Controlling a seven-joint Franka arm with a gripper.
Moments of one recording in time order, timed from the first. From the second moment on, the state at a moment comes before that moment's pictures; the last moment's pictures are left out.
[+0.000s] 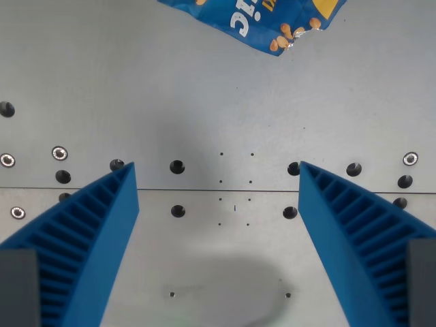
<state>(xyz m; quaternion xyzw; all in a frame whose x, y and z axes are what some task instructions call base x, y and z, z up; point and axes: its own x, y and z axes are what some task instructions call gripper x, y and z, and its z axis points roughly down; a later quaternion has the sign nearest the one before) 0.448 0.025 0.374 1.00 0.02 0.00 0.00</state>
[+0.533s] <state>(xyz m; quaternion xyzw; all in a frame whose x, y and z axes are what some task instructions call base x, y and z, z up) 0.448 0.025 0.374 1.00 0.02 0.00 0.00</state>
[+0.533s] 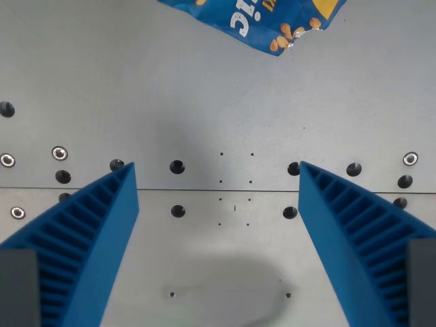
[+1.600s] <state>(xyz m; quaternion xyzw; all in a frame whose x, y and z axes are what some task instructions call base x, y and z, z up) 0.476 0.017 0.335 1.00 0.02 0.00 0.00</state>
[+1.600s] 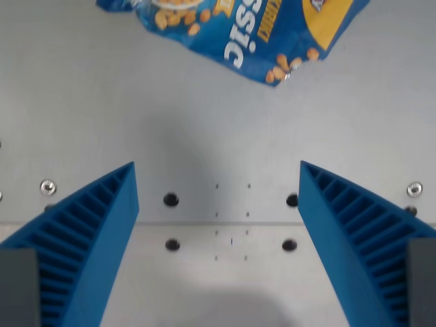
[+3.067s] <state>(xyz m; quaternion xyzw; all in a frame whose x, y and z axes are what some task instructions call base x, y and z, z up) 0.561 -0.011 0.231 1.00 0.01 0.01 0.00</state>
